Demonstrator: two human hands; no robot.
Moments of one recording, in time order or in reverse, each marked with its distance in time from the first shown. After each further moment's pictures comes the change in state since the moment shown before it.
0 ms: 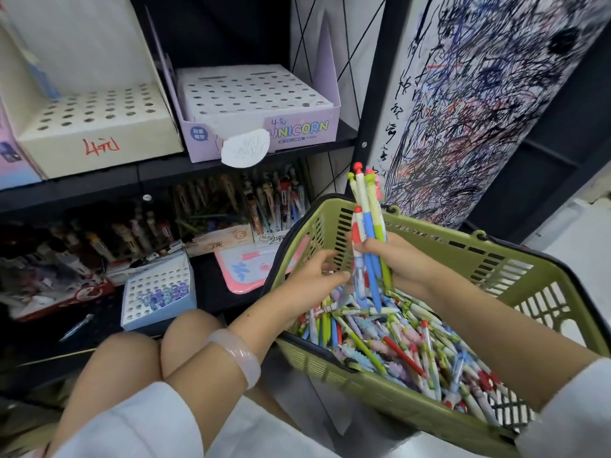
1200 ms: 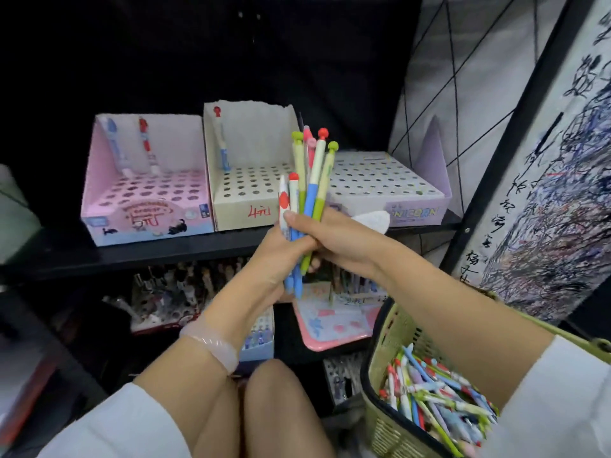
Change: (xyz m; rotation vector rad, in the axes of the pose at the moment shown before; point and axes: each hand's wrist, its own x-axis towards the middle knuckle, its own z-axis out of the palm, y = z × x) left_hand -0.077 0.044 -0.174 -0.427 0.511 0.425; right_hand 0.018 -0.162 0.213 -0.109 -0.501 -0.408
